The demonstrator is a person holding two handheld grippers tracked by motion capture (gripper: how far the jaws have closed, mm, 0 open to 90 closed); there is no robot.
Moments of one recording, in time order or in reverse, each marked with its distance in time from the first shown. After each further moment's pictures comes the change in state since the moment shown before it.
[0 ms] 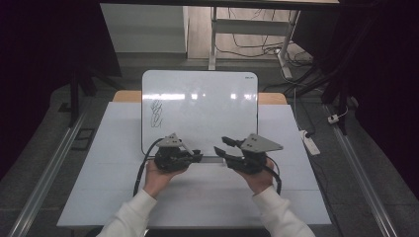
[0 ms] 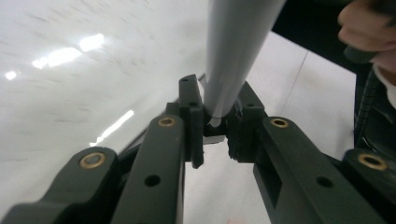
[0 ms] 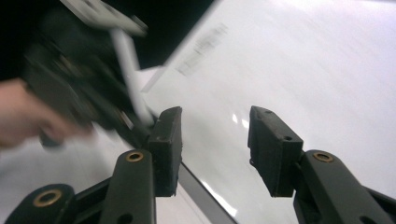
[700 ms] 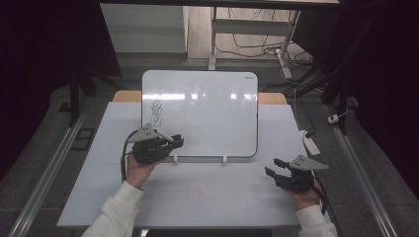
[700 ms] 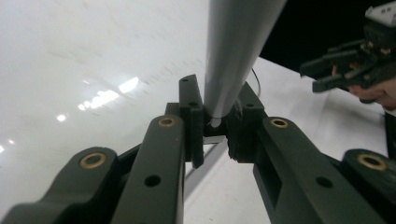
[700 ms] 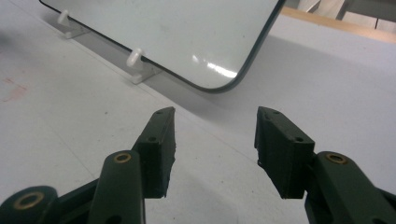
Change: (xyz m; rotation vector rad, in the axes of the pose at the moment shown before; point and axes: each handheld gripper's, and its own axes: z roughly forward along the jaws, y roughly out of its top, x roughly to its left) left arm 0.021 0.004 -0.052 -0.177 0.121 0.070; right arm -0.070 -0.107 -0.098 0.228 -0.192 0.117
